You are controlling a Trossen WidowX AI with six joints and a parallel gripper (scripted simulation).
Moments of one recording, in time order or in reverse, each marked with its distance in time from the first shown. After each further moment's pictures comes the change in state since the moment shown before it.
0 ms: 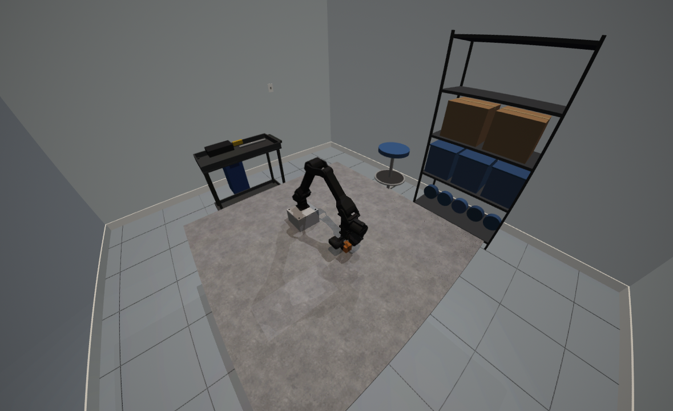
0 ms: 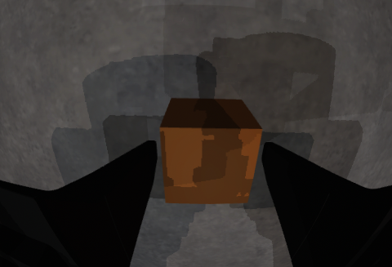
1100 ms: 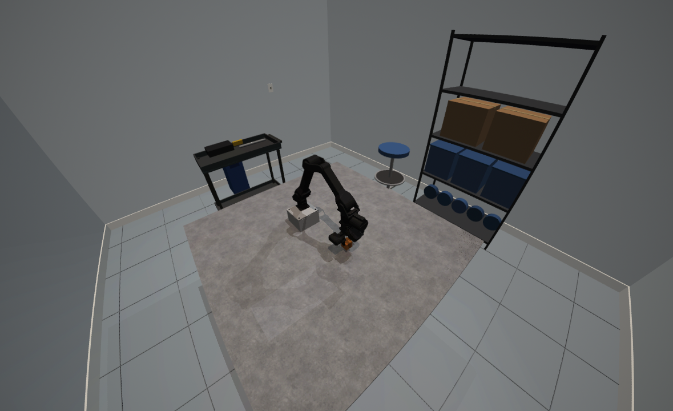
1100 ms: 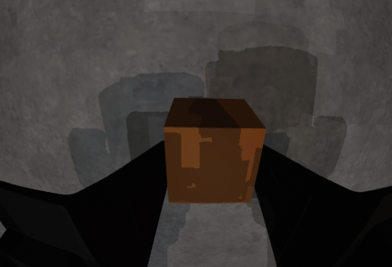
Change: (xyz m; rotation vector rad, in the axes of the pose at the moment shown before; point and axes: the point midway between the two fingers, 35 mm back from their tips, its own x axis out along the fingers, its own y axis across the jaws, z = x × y) arm -0.027 0.001 0.002 -0.001 -0.028 0.005
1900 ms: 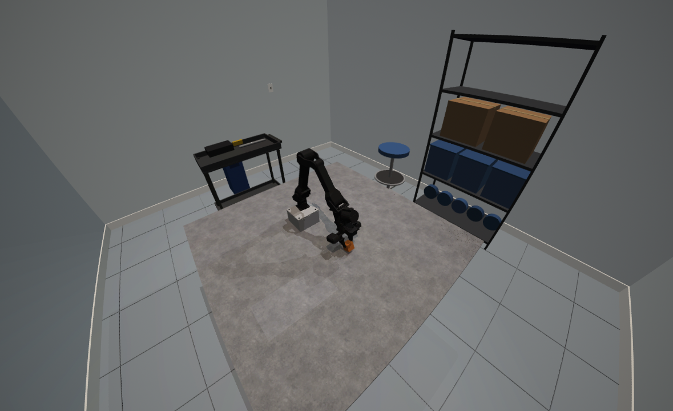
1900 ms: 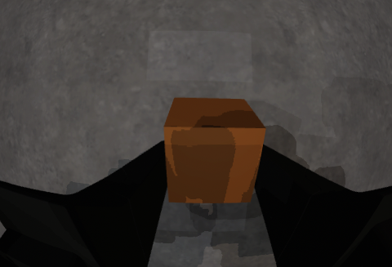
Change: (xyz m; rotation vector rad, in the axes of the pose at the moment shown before) arm 0.011 0.001 -0.003 -0.003 -0.347 0.005
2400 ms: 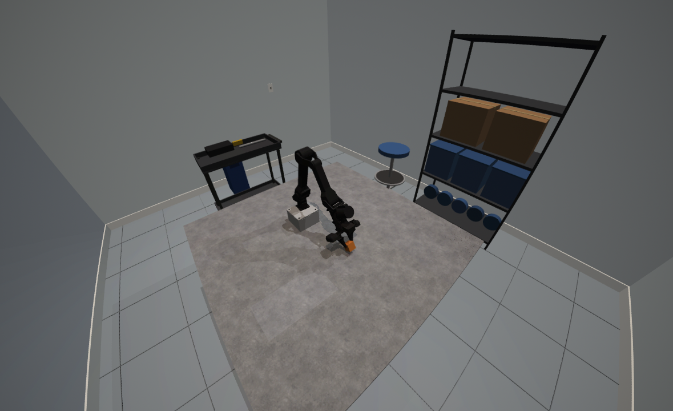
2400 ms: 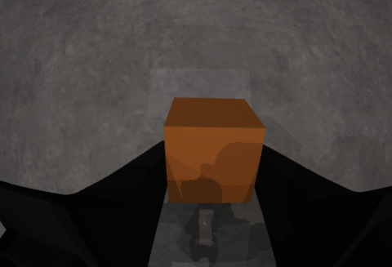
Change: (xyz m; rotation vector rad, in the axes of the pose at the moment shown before) arm -0.001 0.000 0.001 0.003 -0.184 0.002
